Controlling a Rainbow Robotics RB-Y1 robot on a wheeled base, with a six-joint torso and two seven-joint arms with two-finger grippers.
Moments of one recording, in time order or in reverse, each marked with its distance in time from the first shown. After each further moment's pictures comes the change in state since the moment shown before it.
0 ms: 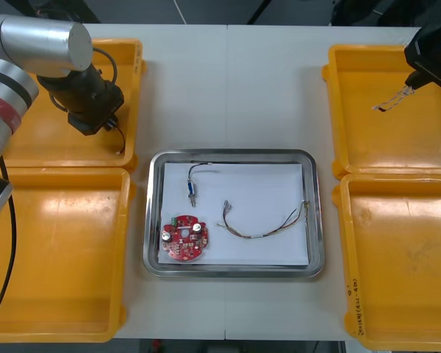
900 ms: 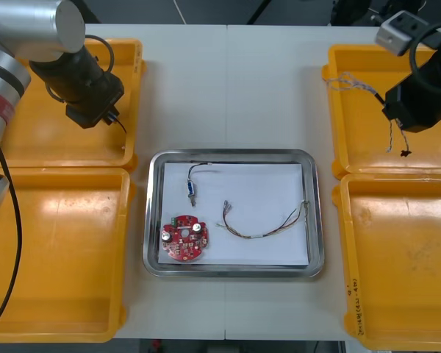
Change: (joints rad) right arm 0.122 -0.218 0.244 -0.413 -0.399 0.001 0.694; left arm 0.000 0.009 0.083 -0.101 0.005 0.141 0.000
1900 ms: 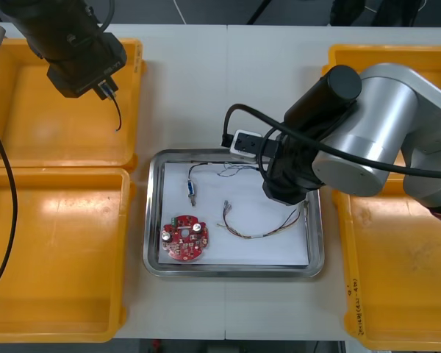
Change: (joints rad) right arm -0.026 0.153 0.624 0.009 0.298 -0.348 0.204; left arm 0.000 0.039 0.058 -0.474 0.018 0.411 0.000
